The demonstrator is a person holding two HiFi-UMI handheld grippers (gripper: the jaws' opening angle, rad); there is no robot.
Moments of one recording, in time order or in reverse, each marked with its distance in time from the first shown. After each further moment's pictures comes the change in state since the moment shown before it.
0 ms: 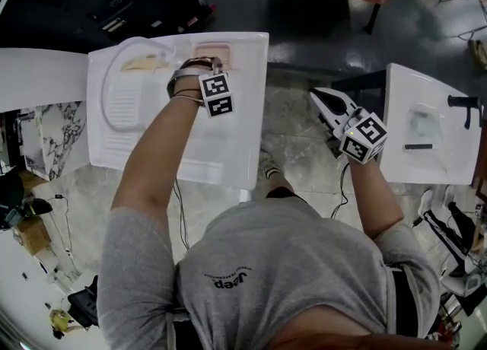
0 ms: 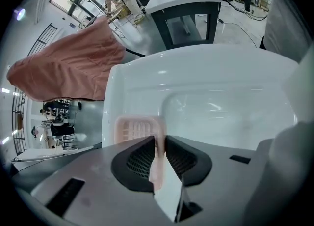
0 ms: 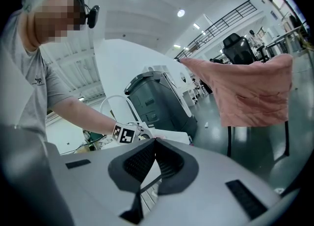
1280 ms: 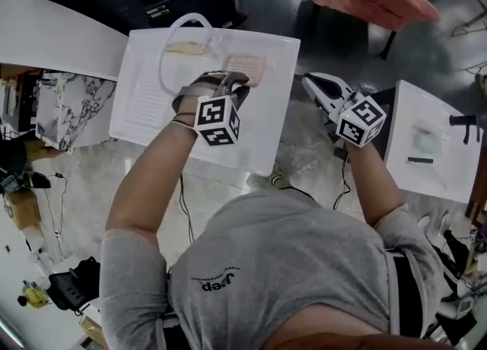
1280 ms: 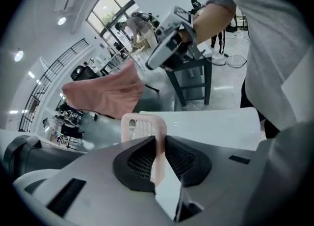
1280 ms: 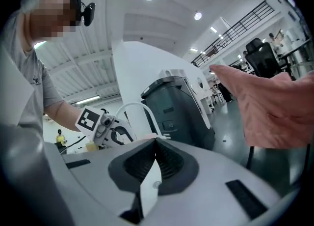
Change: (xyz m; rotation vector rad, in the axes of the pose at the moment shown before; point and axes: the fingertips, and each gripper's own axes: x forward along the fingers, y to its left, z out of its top) left arm -0.206 -0.028 0.011 -0.149 -0.348 0.130; right arm 0.054 0.085 0.063 -0.125 -0.041 0.143
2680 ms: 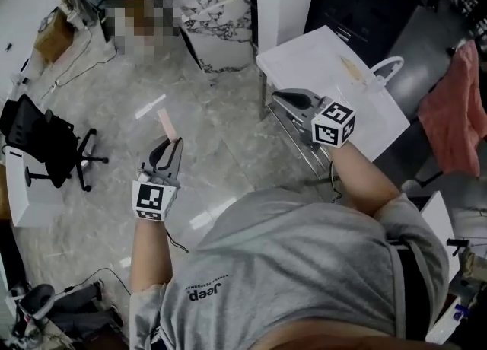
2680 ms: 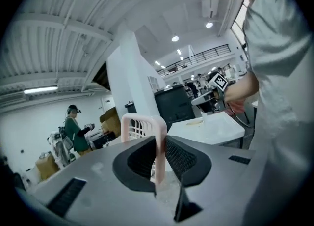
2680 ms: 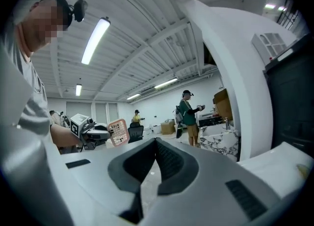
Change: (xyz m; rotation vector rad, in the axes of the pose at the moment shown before) left arm -0.579 -0.439 -0.221 -1.134 -0.003 1.143; right arm 0.162 0.589 -0.044 -0.285 0.213 0.900
